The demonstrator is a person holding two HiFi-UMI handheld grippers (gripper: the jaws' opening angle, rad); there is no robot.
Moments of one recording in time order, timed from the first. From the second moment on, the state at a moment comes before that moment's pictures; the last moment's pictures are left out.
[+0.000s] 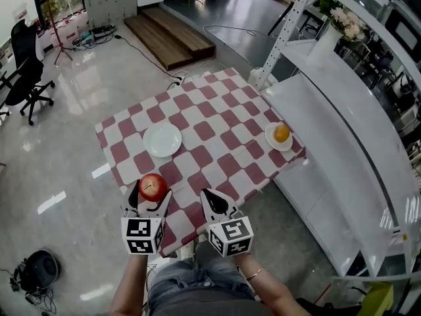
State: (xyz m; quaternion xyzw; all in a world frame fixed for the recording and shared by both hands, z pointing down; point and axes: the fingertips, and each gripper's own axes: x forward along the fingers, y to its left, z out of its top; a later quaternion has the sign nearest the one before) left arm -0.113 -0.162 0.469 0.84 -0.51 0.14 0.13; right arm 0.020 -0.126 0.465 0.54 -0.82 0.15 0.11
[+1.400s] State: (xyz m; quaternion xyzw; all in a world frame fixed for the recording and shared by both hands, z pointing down) left arm -0.086 -0.336 0.499 0.81 -0.55 0.16 0.14; right arm 0.015 -0.290 0.480 0.46 -0.87 0.16 0.13
